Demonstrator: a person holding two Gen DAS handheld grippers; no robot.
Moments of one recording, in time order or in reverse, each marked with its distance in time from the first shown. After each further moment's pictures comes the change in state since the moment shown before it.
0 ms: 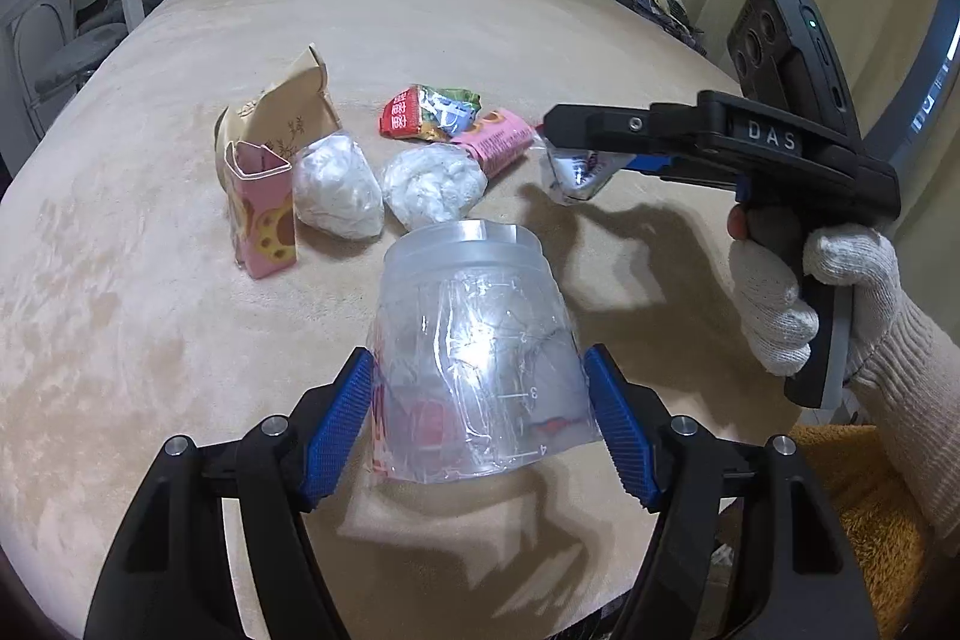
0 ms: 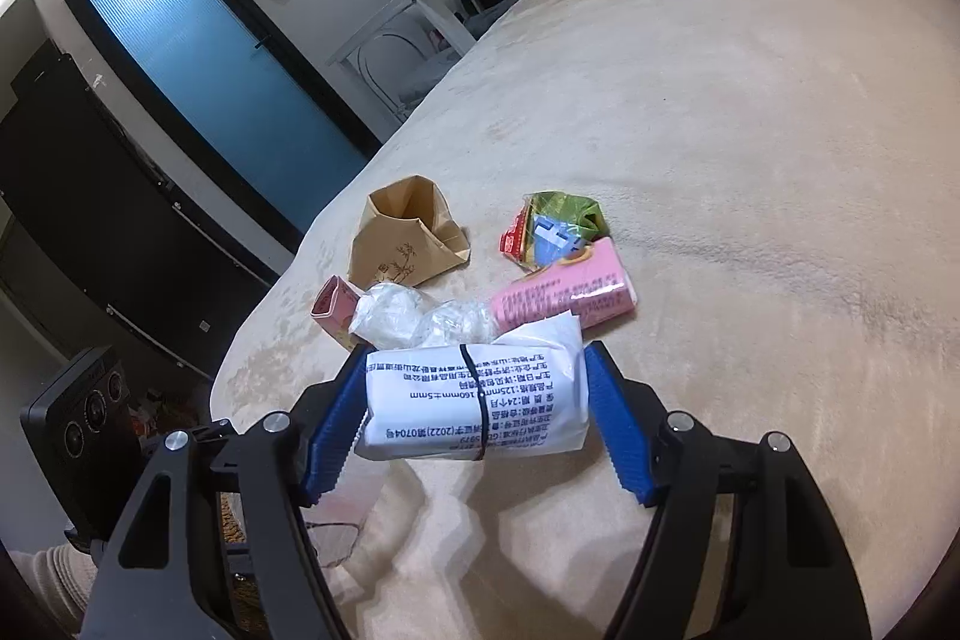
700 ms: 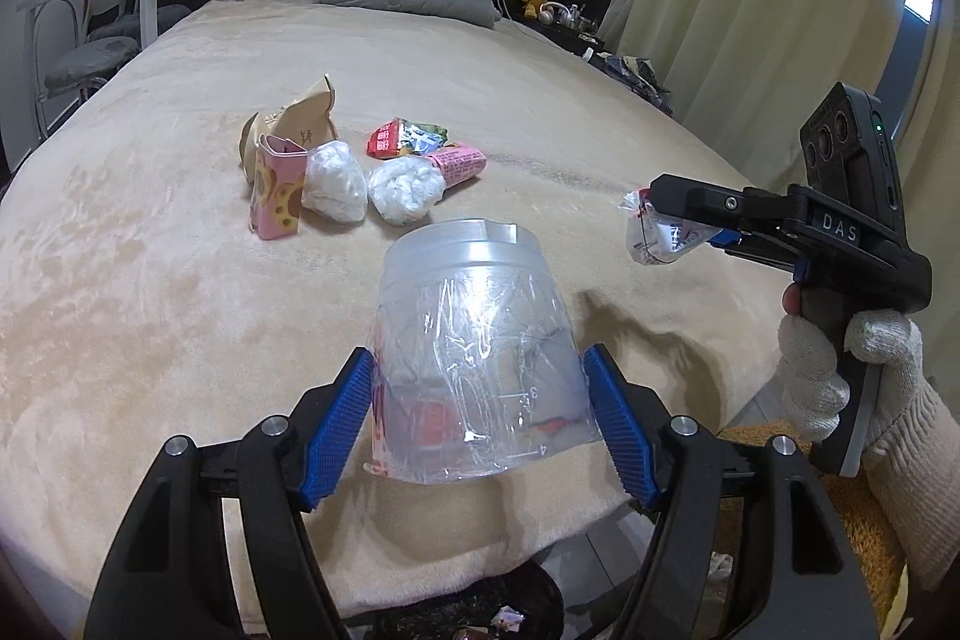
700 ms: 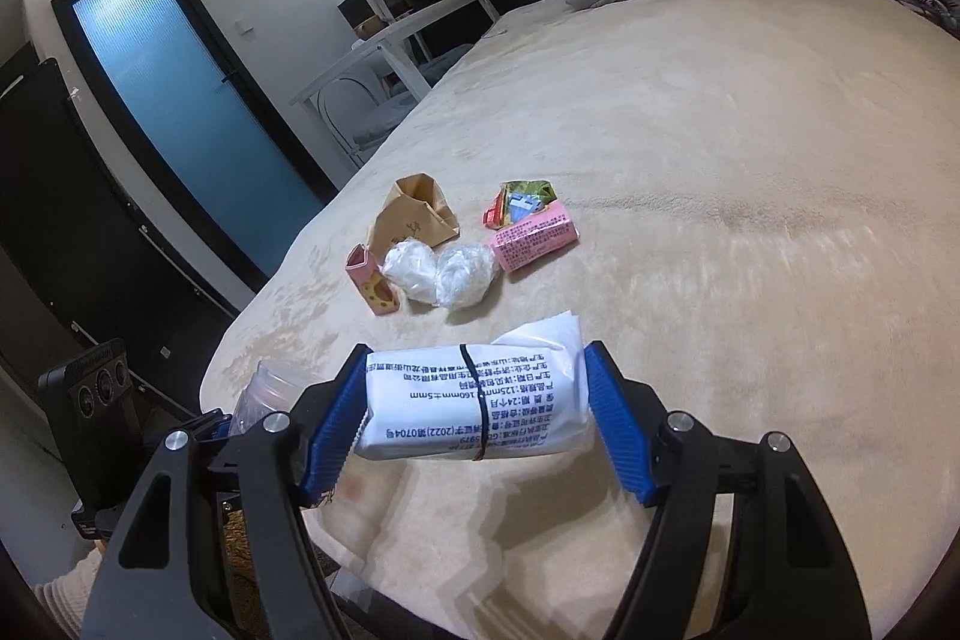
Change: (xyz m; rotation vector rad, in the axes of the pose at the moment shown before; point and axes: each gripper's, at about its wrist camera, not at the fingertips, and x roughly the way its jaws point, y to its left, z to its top) left arm -0.050 -0.011 -0.053 -0.033 -0.161 -0.081; right arm -0.093 0.053 -0.078 0.028 -0.133 -0.145
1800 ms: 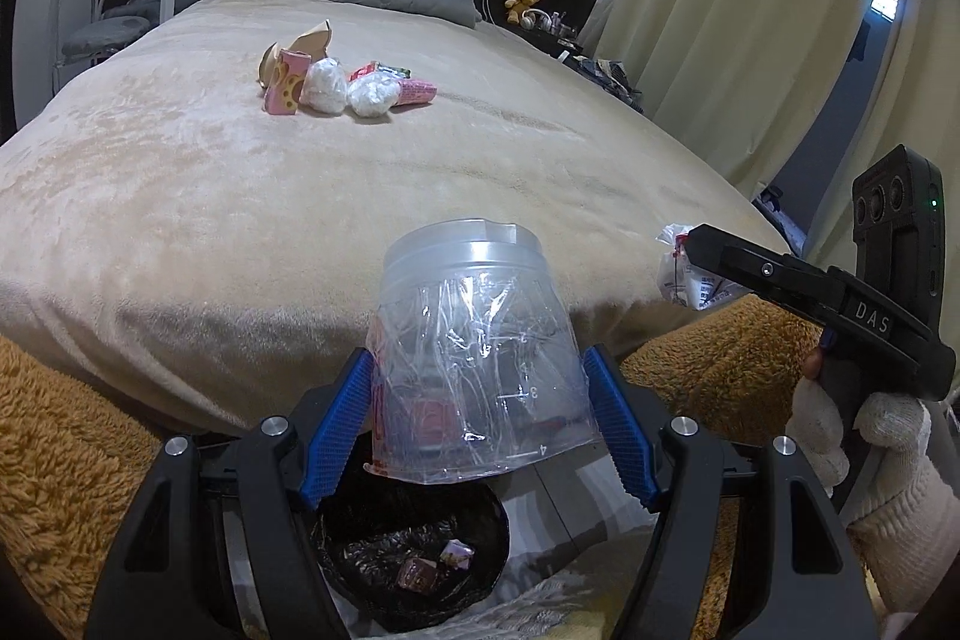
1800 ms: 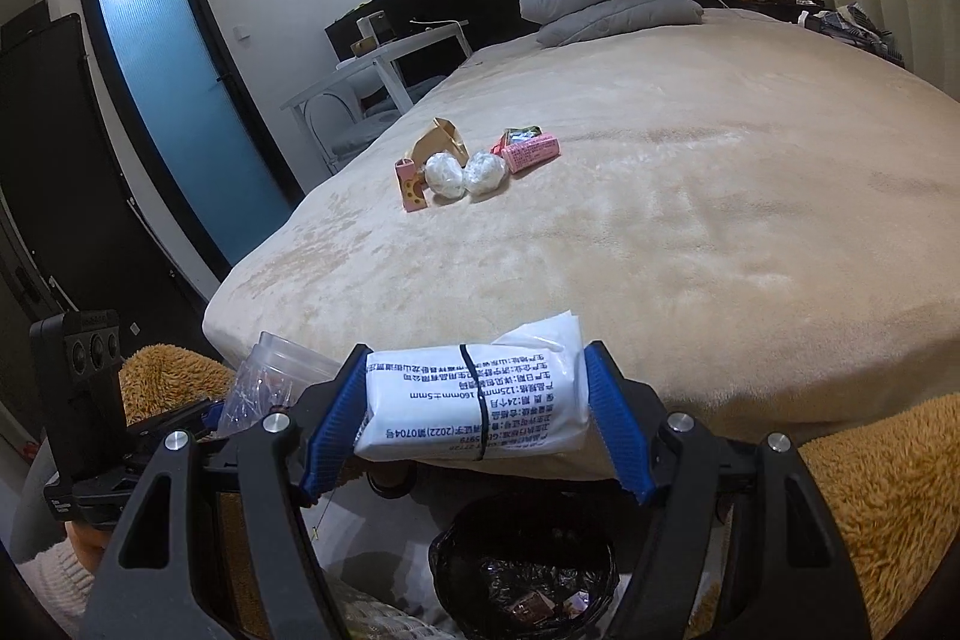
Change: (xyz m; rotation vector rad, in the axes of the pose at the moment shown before) left arm -0.079 -0.049 -0.125 -0.032 -0.026 -0.042; right arm -0.101 0.075 -0.159 -0.042 -0.115 -0.154
